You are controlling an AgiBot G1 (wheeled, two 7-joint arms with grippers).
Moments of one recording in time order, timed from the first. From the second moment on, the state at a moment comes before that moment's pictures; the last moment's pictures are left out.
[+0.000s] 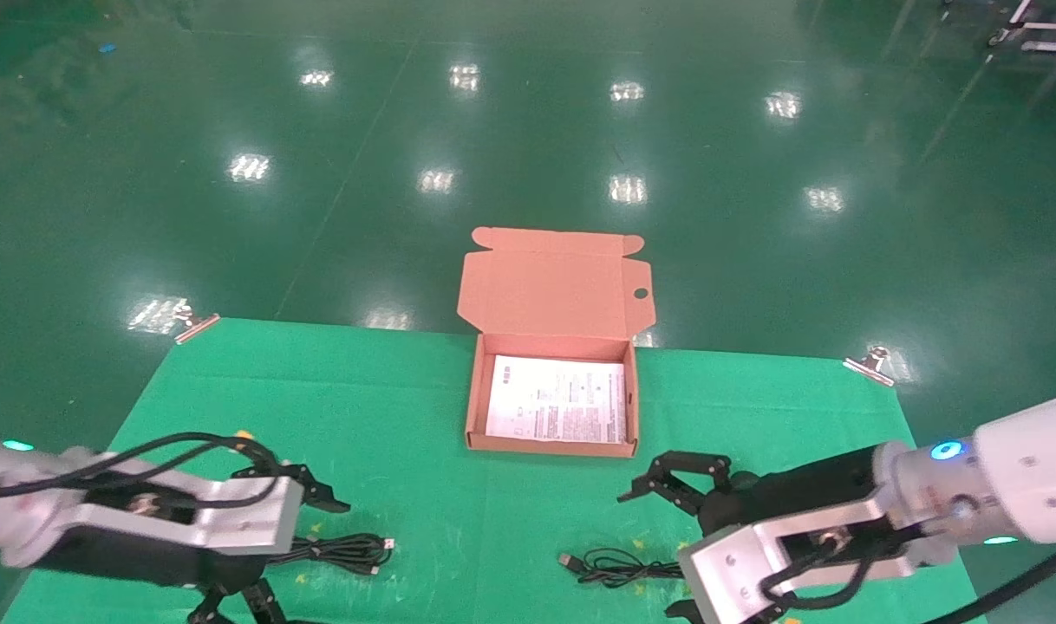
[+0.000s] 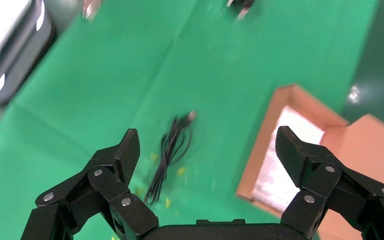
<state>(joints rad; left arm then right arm) -1.41 0.76 0.67 -1.19 1.57 1.52 -0.16 1.41 -0.82 -0.64 1.35 -1.63 -1.49 -0.17</state>
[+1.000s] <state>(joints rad) -1.41 1.01 0.83 -0.86 2.00 1.25 -0.17 1.33 -1.03 -0.78 1.06 -2.00 -1.29 -0.10</state>
